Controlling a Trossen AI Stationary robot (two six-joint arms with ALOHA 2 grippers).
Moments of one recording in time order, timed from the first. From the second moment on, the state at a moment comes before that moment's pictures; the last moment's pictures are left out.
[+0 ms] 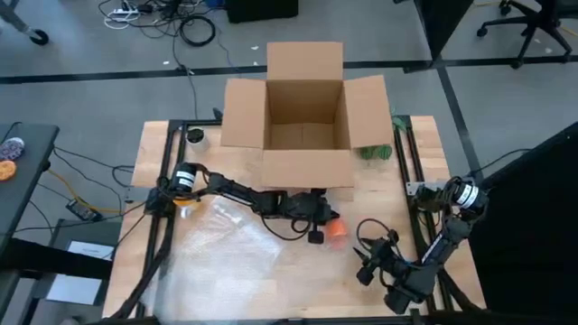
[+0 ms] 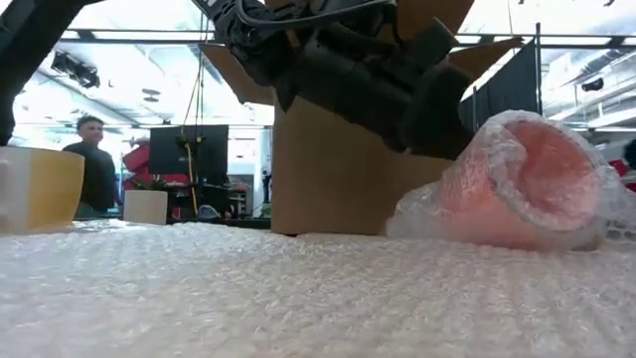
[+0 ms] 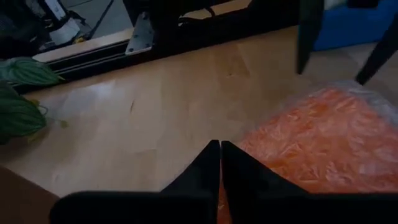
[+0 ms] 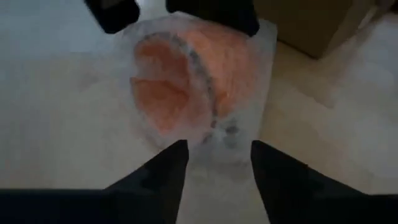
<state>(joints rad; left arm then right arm) -0.13 2.14 1.38 0.38 -0.14 0.18 1.05 1.86 1.03 -1.09 1.04 2.02</state>
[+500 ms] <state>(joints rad) -0.14 2.11 1.39 0.36 -0.18 0.18 0.88 1.86 0.96 -0.88 1.12 1.78</state>
